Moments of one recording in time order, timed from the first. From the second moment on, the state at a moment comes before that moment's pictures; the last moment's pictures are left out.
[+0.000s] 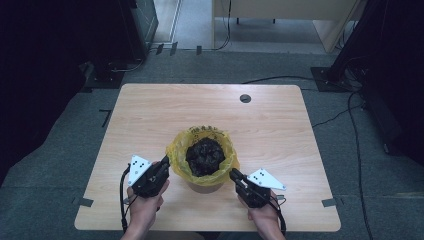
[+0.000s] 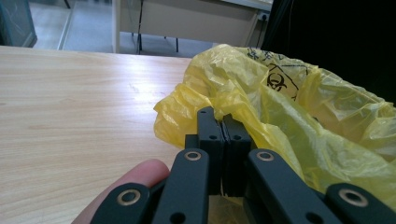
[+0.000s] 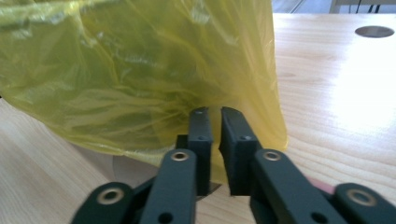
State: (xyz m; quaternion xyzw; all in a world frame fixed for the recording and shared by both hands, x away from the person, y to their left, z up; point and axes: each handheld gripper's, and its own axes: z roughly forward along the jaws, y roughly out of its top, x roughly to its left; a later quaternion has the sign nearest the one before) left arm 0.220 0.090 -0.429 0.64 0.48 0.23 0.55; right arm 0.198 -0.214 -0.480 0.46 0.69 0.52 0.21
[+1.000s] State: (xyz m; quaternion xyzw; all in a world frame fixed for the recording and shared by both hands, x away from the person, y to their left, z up) left arm 0.224 0.092 -0.415 0.63 0.48 0.24 0.56; right arm 0.195 -0.237 -0.481 0.48 0.68 0.52 0.20
